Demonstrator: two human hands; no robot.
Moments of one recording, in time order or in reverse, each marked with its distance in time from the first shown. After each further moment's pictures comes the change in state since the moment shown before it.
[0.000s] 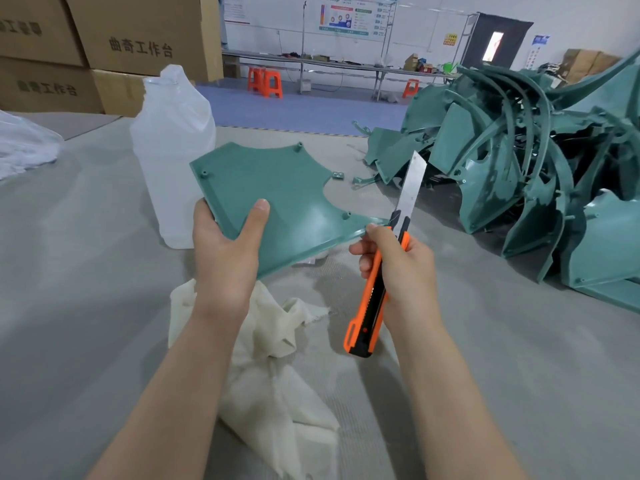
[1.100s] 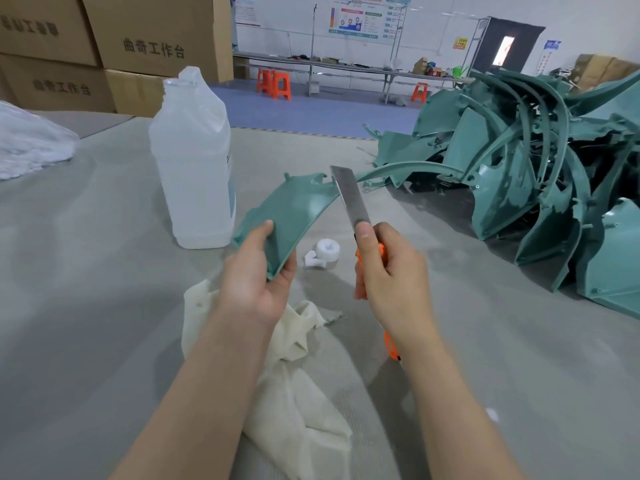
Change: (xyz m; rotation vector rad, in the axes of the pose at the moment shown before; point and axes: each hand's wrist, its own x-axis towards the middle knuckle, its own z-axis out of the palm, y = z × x) left_hand -0.005 0.012 0.011 -0.587 0.162 -0.760; right_hand 0.000 0.019 0.006 -0.496 -0.162 -0.444
